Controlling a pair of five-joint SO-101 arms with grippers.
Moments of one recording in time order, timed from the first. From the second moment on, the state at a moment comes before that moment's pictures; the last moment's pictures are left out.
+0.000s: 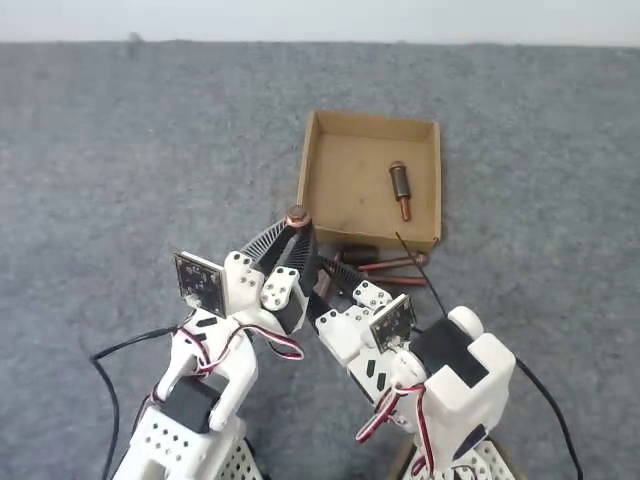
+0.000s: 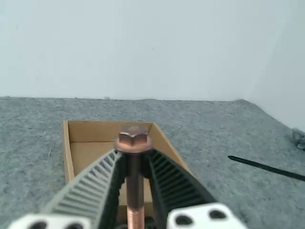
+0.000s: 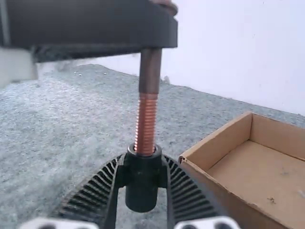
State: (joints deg) left arm 21.7 -96.3 95.4 21.2 19.6; right arm -42.7 14.9 92.0 -96.8 -0.9
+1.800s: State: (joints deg) left arm 22.3 -96.3 97.7 25.5 13.5; right arm -40.4 14.9 92.0 -96.7 2.9
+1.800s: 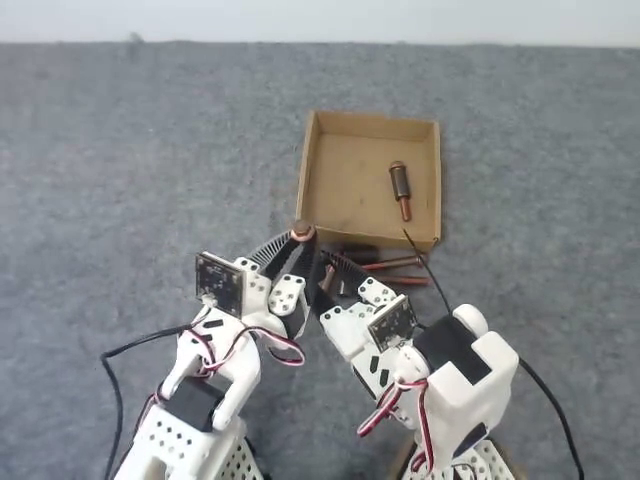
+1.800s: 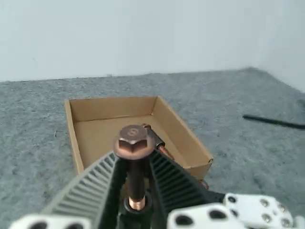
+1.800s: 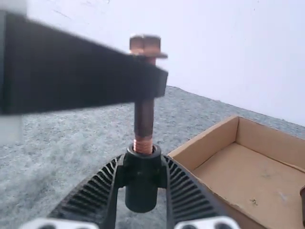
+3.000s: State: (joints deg) left arm 22.2 -96.3 97.7 37.1 10.7; right arm -40.2 14.9 92.0 -96.6 3.1
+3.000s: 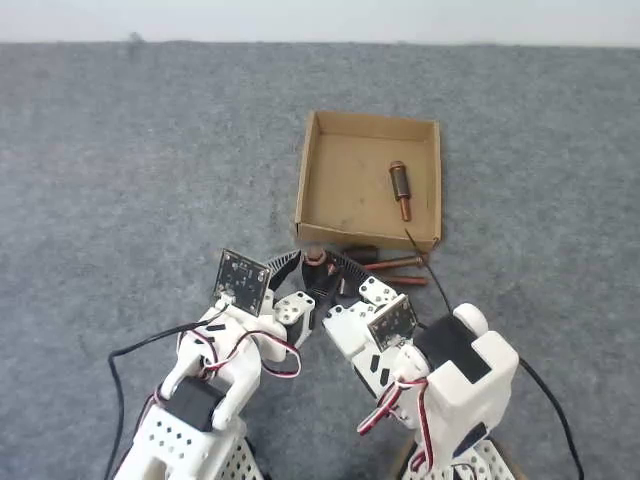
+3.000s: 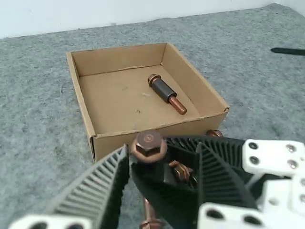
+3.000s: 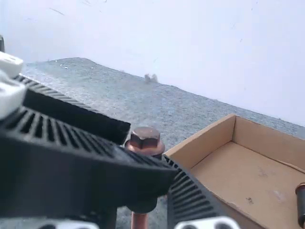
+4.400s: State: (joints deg) left arm -1.5 -96.4 91.9 46.6 13.8; right arm -35.3 11.5 92.6 -96.6 3.1
